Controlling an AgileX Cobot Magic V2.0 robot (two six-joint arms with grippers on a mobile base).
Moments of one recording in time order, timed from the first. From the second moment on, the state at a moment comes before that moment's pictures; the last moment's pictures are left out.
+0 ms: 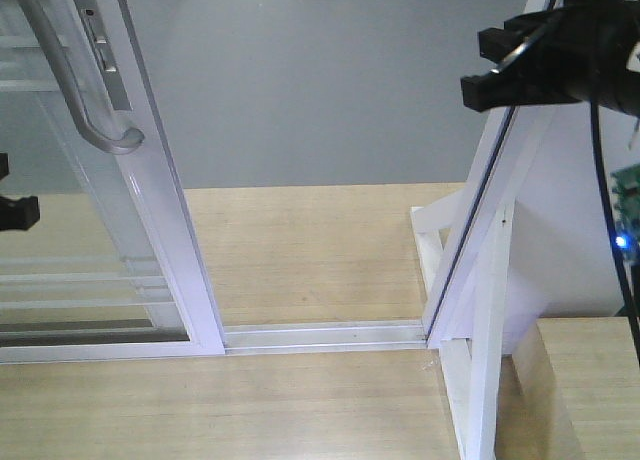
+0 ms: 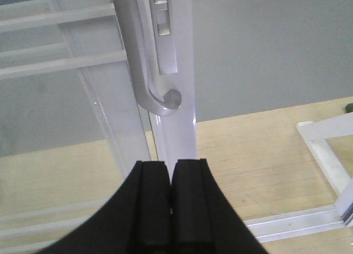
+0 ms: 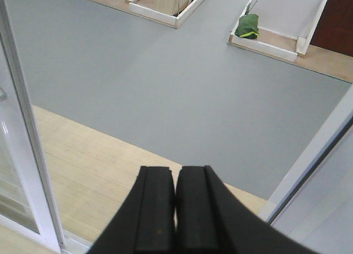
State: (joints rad) left arm -0.07 0.89 -0.52 0.06 0.14 0.02; right arm 0.35 1.12 -0.96 -0.07 0.30 -0.07
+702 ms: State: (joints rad) left arm -0.08 0.27 -0.34 -0.13 0.45 0.07; right arm 0.35 0.32 -0.24 -0.06 0.16 -0.03
